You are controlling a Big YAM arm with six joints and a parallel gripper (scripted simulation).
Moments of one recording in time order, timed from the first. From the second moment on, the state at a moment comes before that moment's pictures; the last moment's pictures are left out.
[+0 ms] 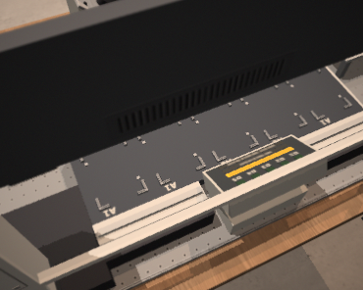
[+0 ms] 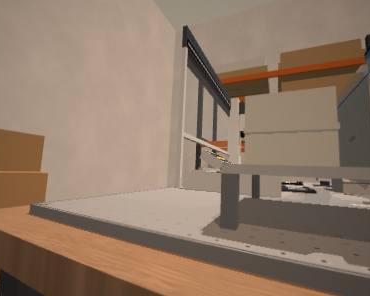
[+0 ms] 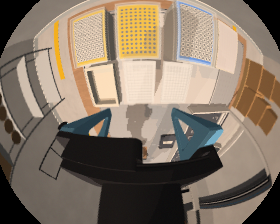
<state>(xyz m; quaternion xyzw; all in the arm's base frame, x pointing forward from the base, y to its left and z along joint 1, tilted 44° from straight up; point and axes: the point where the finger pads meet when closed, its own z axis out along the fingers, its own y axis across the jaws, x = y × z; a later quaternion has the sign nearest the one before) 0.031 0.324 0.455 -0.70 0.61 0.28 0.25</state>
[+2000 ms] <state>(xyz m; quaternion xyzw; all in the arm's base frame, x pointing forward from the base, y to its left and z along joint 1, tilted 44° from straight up) 0.137 0.340 0.456 -0.70 0.61 0.28 0.25</state>
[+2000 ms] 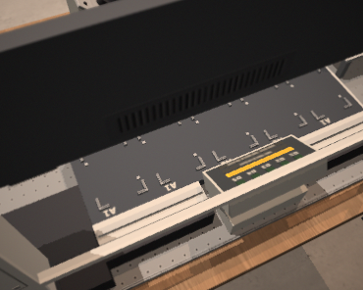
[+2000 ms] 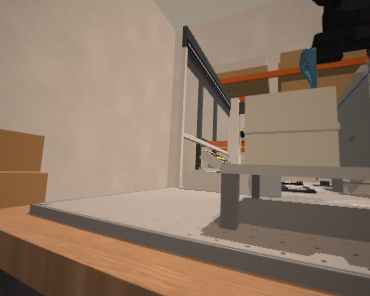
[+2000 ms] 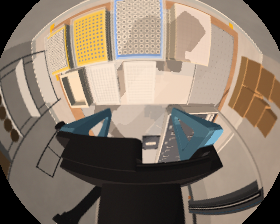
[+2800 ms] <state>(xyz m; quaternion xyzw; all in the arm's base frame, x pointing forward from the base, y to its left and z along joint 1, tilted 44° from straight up) 0.082 0.354 0.479 -0.71 0.59 0.28 0.25</state>
